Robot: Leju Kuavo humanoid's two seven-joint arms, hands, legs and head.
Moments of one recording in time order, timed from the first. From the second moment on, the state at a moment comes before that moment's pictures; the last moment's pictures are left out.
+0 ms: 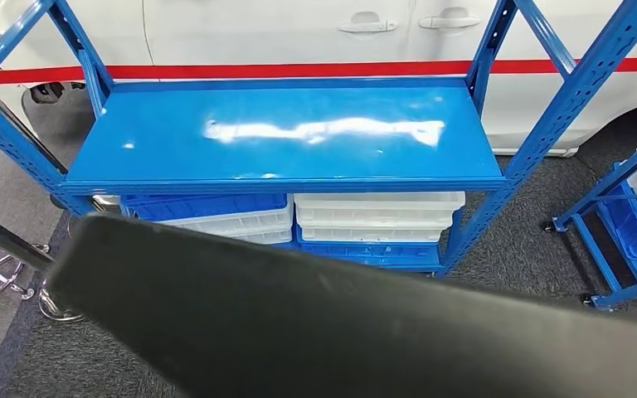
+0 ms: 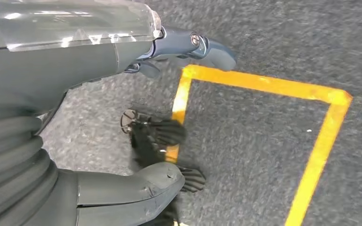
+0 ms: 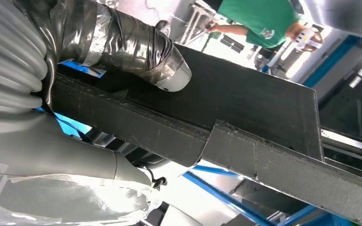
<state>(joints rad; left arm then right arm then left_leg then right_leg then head) -0.05 -0.03 0.71 -0.21 -0.37 0.00 -0.25 -0.06 -0.34 0.41 -2.18 -0.05 0.31 -0.63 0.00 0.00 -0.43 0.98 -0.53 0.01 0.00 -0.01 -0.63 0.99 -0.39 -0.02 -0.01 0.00</state>
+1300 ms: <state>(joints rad) -0.05 0.01 0.73 -0.21 -0.38 0.03 -0.24 -0.14 -0.34 0.45 -2.16 0.02 0.29 -0.63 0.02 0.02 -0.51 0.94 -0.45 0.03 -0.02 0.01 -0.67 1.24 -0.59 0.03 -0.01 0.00</state>
